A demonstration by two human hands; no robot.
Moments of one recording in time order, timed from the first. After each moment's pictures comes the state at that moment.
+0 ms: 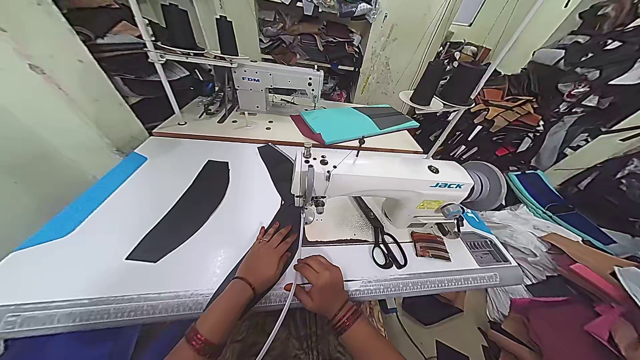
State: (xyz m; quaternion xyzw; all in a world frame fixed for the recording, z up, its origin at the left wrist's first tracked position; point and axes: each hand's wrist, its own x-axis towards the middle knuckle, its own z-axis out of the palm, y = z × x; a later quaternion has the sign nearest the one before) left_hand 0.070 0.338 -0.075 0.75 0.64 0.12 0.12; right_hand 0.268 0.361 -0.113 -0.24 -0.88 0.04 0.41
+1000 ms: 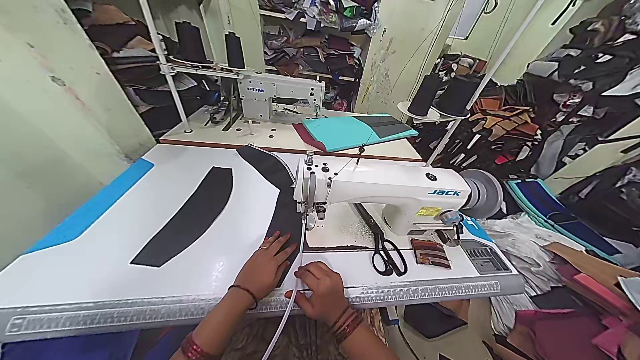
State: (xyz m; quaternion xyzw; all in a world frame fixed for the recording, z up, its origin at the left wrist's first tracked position) left_hand 0.067 0.331 -0.072 0.75 0.64 0.12 0.14; right_hand 0.268 0.362 -0.113 -0.23 -0.88 0.04 0.42
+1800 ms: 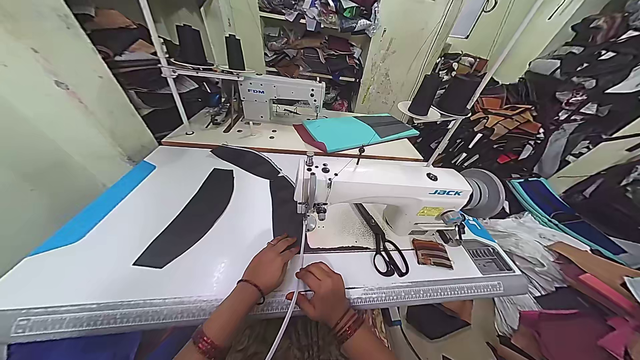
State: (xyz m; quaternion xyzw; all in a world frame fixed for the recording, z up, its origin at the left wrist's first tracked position) left_hand 0.076 0.339 -0.062 0.76 0.62 0.13 0.13; right_hand 0.268 0.362 -0.113 -0.23 -0.87 0.03 0.43
